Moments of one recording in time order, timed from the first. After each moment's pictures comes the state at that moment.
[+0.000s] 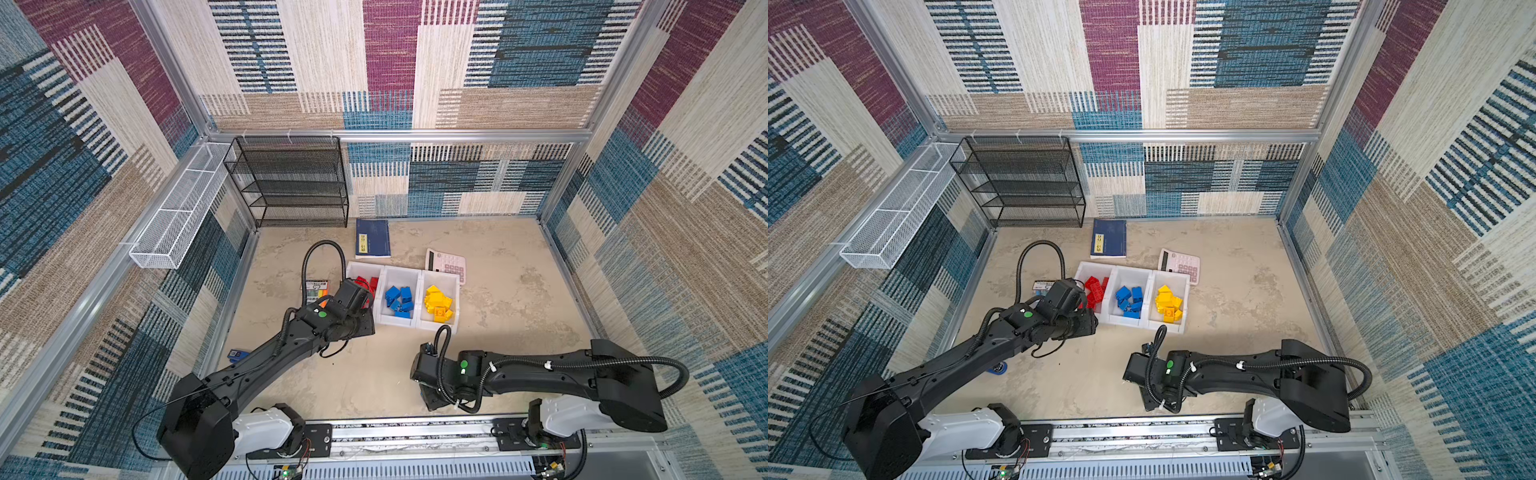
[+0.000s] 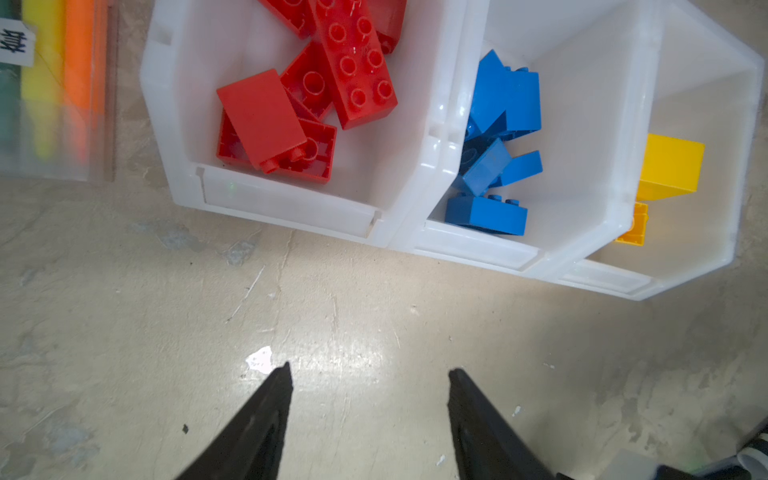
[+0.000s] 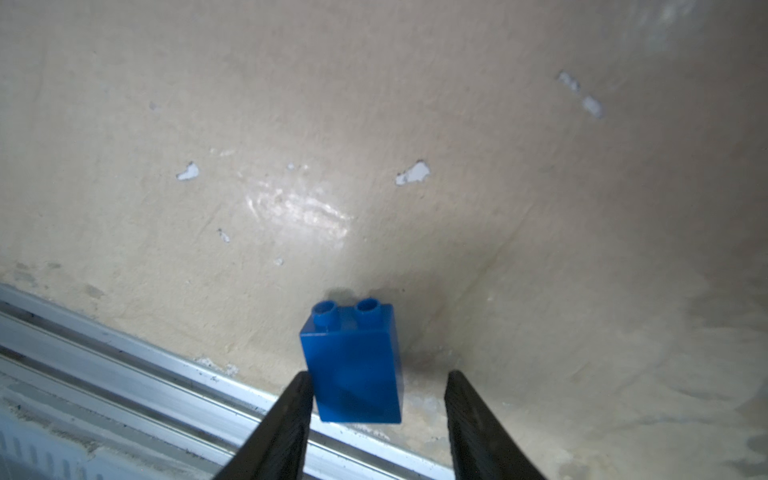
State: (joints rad) left arm -0.64 1.25 0.89 -0.66 -0.07 -0.71; right arm 1.26 1.44 0.77 -0.70 0.04 0.93
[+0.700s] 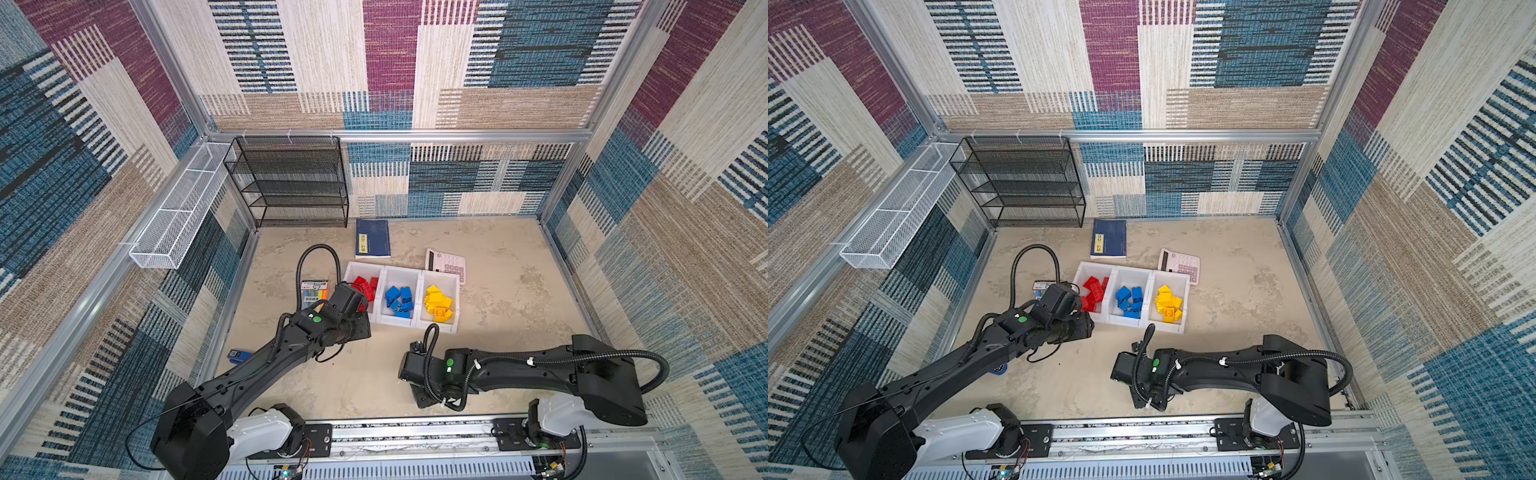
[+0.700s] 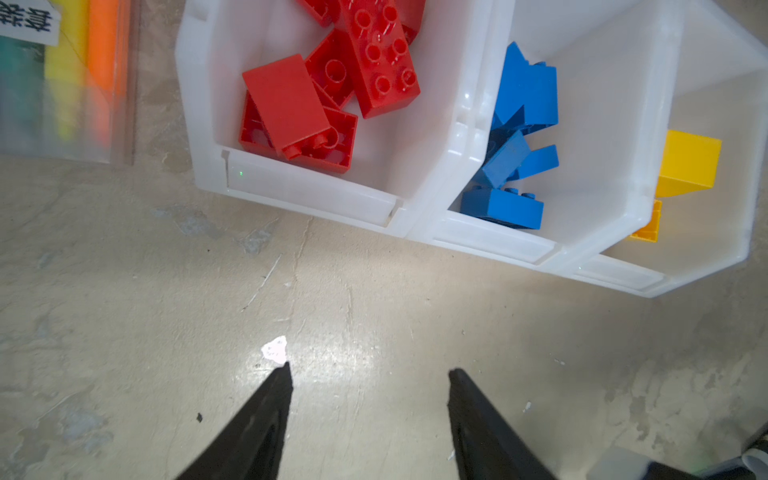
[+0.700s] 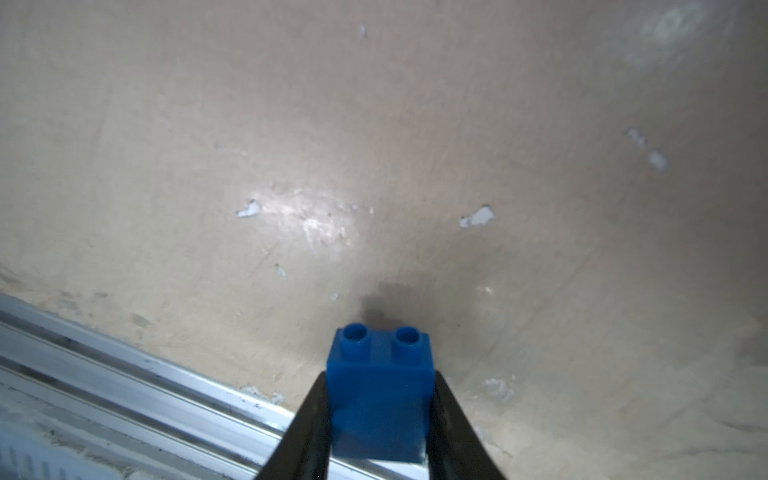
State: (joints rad) left arm -0.62 1.19 0.83 -0.66 -0.07 -0.71; right arm 1.27 1.53 0.89 -0.71 0.07 0.91
